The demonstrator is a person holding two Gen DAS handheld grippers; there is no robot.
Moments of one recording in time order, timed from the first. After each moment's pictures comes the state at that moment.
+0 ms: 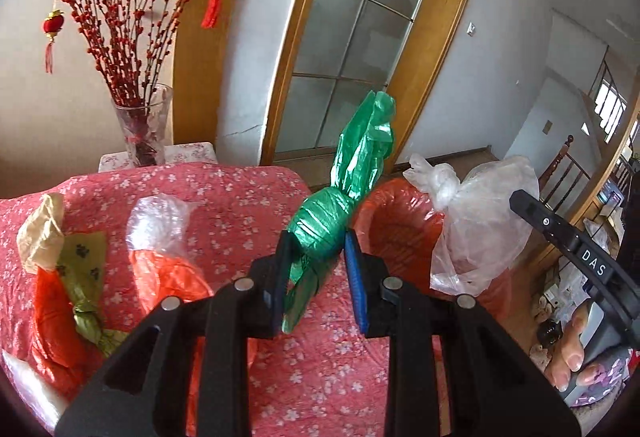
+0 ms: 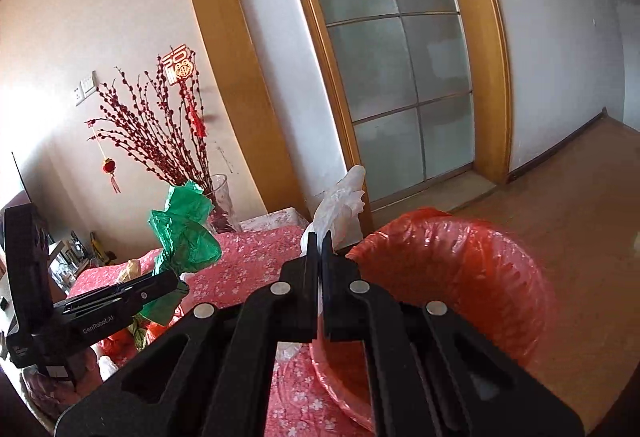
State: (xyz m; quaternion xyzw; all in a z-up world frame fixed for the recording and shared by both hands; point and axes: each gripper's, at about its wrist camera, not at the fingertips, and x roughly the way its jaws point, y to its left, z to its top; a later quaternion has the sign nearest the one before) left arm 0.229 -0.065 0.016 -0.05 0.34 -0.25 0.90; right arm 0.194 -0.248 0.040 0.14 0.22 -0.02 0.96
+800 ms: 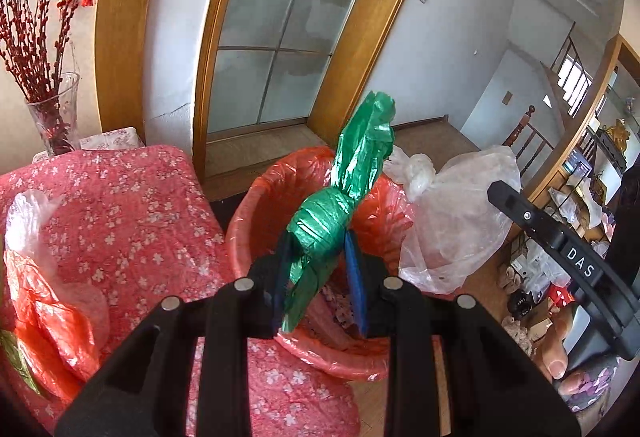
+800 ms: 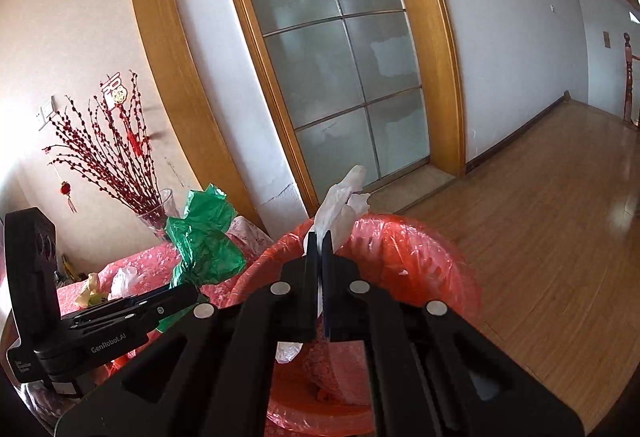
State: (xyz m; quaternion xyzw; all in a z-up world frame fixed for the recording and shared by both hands) left arm 0.234 -0.176 -0.009 -0.04 0.37 -0.34 0.86; right arm 0.167 -0.322 0.025 0.16 0.22 -0.09 0.96
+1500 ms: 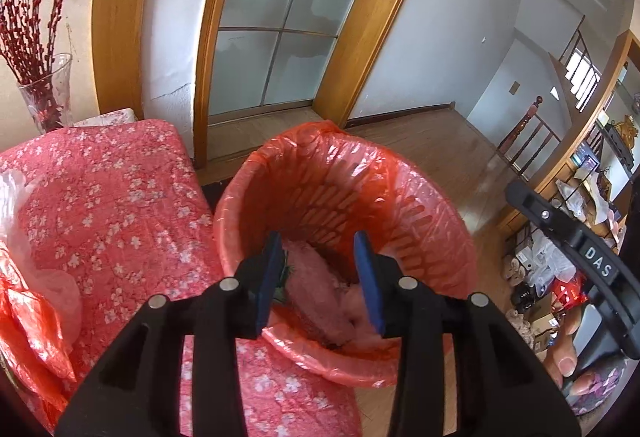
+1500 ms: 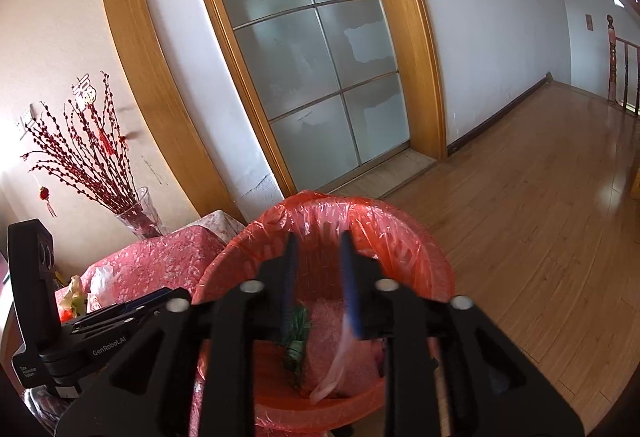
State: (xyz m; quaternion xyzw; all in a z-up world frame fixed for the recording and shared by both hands) left arm 0.241 -0.191 -0.038 -0.03 0.40 -0.32 0.86; right arm 0.163 -0.346 0.007 0.18 0.24 -0.13 0.95
